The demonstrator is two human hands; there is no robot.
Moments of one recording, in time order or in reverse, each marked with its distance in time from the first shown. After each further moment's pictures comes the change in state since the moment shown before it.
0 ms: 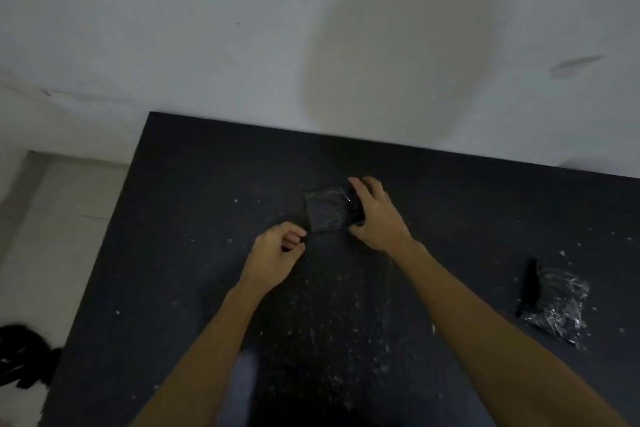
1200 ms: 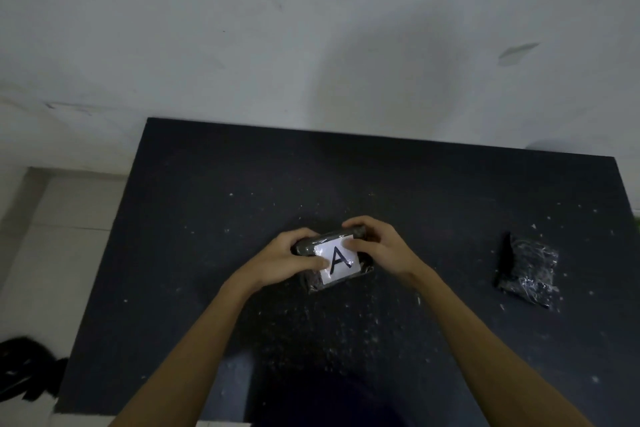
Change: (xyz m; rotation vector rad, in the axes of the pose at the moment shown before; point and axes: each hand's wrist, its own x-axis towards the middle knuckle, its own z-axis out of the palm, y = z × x) left_hand -0.046 0.044 -0.007 -0.250 -0.442 -0.073; right_hand -0.108 -0.005 -0.014 0.867 -0.154 0.153
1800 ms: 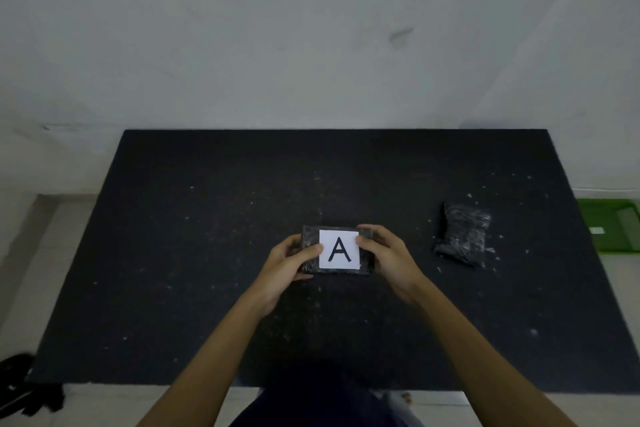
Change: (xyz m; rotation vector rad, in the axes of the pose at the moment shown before) left_hand -0.031 0.020 0.180 -0.359 0.253 -0.048; right_hand -0.122 0.084 -0.074 0.396 0.250 0.061
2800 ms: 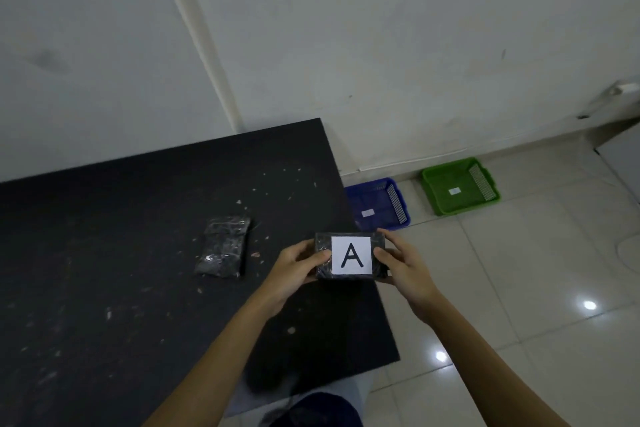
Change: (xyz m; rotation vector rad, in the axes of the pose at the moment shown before) left_hand 0.055 -0.033 0.505 0.235 -0.294 0.056; right_hand -0.094 0.047 -0.505 0.087 0.290 -0.053
